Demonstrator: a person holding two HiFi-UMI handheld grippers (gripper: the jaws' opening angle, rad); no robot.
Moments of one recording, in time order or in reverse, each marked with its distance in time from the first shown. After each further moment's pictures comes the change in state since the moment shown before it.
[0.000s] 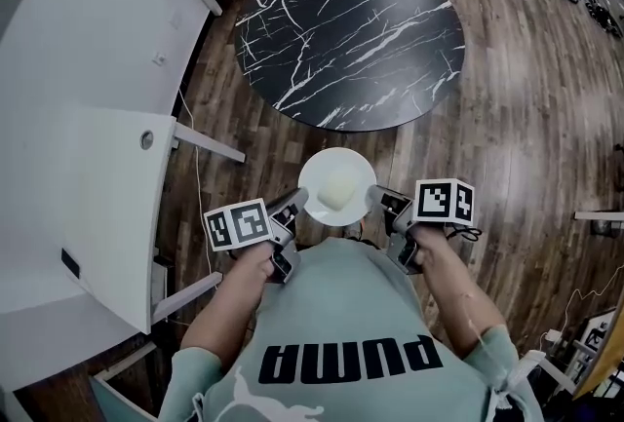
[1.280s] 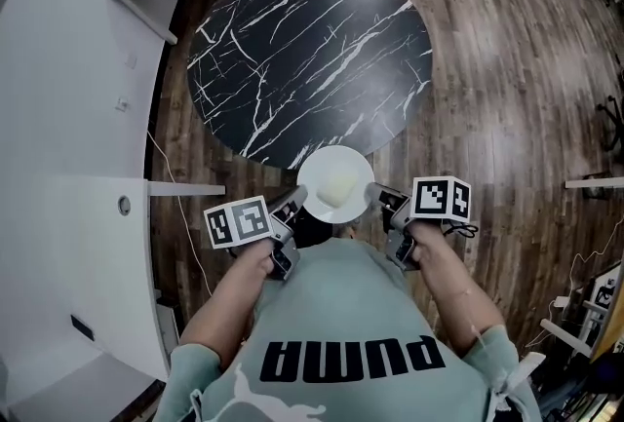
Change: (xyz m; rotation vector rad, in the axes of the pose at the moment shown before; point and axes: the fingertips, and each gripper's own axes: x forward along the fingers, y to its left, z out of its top) left arm 0.107 -0.029 0.079 0.067 0.155 -0.050; right arm -0.001 -0.032 0.110 0.115 -0.132 -0.063
